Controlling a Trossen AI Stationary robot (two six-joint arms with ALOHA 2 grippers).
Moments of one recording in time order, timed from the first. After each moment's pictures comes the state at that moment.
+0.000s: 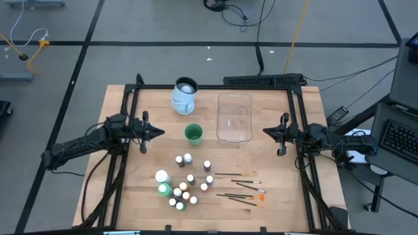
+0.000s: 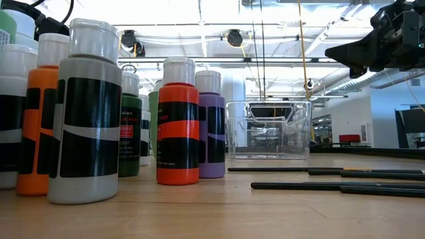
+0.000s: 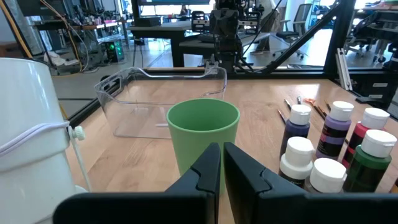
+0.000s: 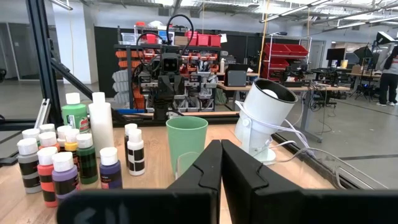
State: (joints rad) left arm 0.37 0.10 0.06 -0.06 0.33 0.08; right arm -0.02 0.02 0.01 0.12 0.16 -0.04
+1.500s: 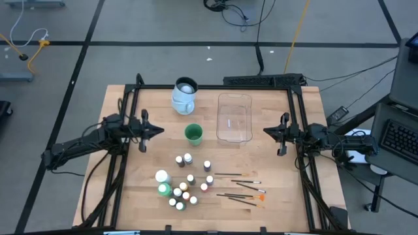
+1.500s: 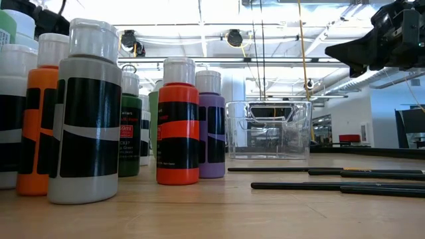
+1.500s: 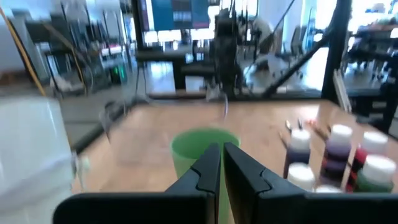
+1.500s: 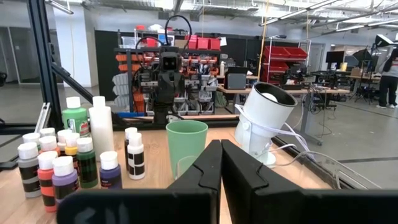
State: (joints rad) left arm 0.37 0.10 0.06 0.06 0.34 0.07; right arm -0.02 0.02 0.01 0.13 0.16 -0.04
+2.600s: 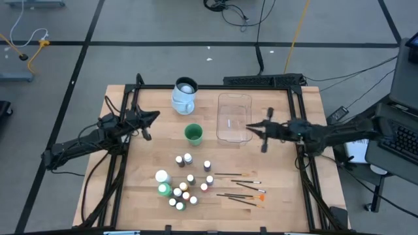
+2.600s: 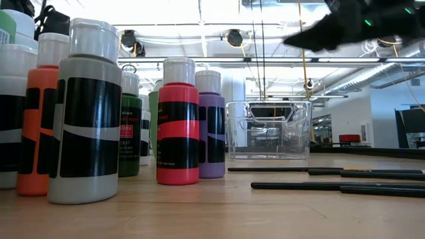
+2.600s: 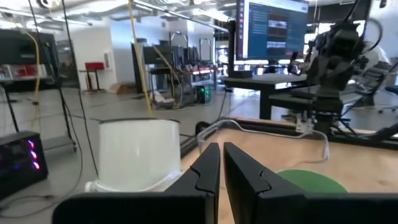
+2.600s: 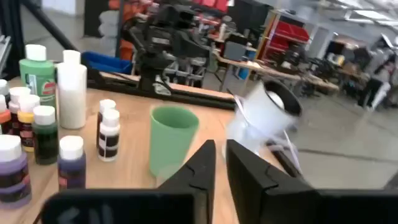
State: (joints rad) left arm 0.37 0.10 0.06 0.18 -0.06 0.05; right arm 0.01 0.84 0.37 0.43 0.21 -0.25
